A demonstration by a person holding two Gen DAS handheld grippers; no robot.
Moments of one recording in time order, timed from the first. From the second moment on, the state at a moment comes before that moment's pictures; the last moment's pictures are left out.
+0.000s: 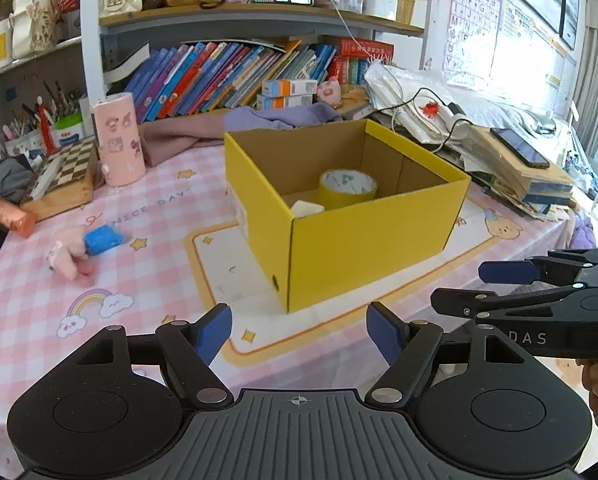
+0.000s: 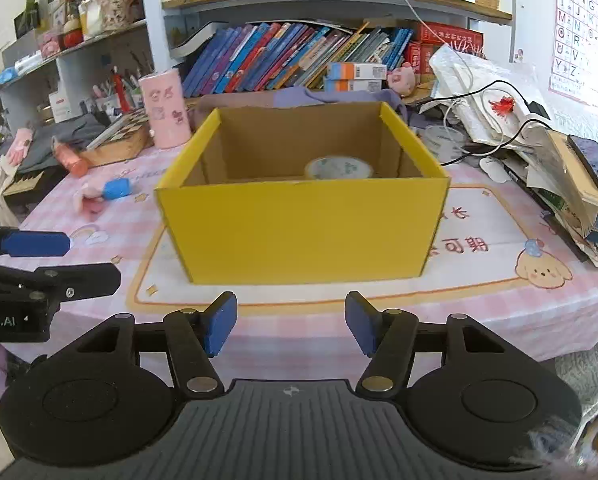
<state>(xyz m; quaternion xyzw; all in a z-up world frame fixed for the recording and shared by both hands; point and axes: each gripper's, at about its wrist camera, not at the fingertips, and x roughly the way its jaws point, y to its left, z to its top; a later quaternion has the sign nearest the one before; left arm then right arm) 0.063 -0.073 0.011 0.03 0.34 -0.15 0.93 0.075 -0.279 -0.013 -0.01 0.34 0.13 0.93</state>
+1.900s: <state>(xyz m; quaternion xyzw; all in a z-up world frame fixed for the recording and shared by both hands) 0.013 0.098 -0.003 -0.02 0.39 -0.06 0.92 0.025 -0.087 -0.029 -0.06 0.37 0.21 0.90</state>
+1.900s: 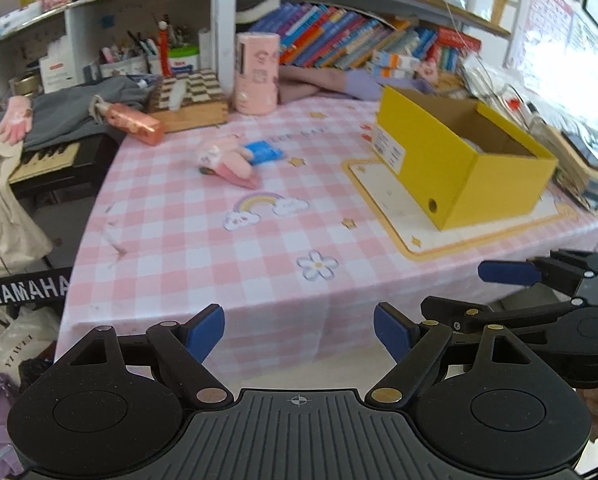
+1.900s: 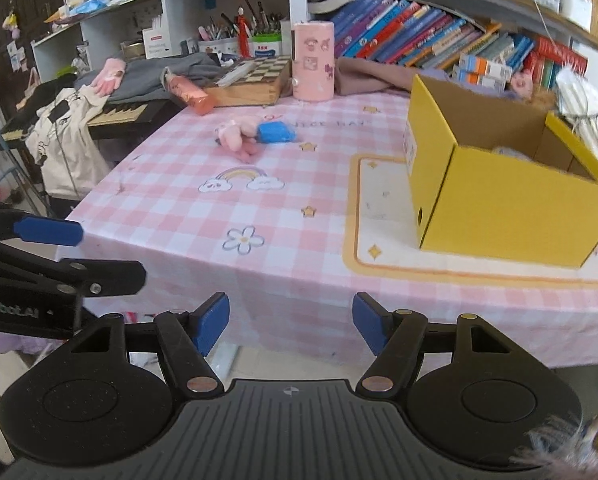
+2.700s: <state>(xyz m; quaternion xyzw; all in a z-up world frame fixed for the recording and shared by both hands) 0.102 0.123 -0.011 -0.06 0.38 0.01 0.92 0.129 -0.056 -0.033 -0.06 0.37 0.24 0.89</state>
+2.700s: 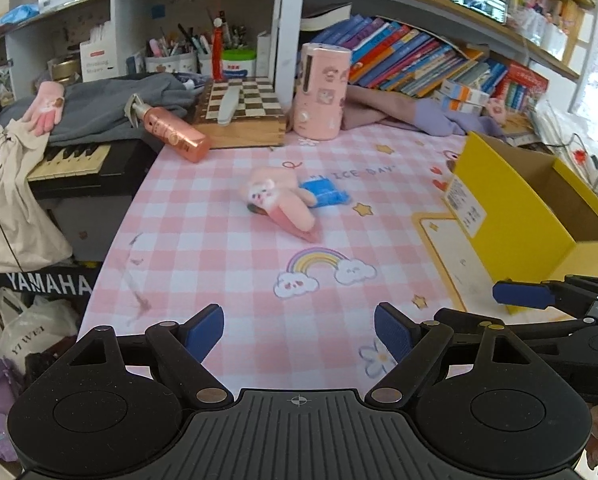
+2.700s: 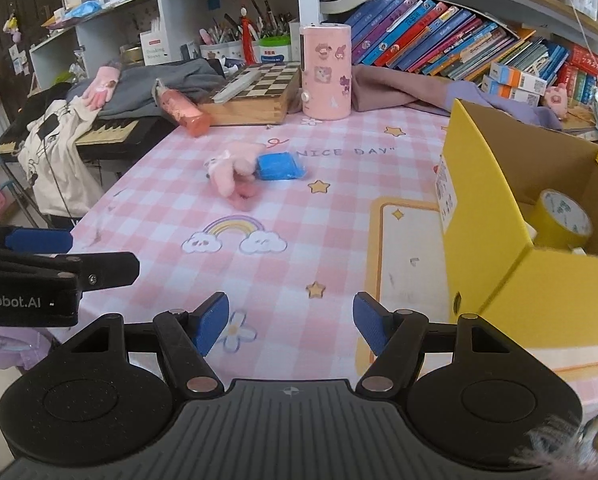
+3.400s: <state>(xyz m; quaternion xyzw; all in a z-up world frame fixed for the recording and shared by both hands) 0.254 0.149 -0.041 -0.10 0.42 0.05 0.90 0.246 -0.018 -0.052 -0.06 0.39 0.25 0.89</state>
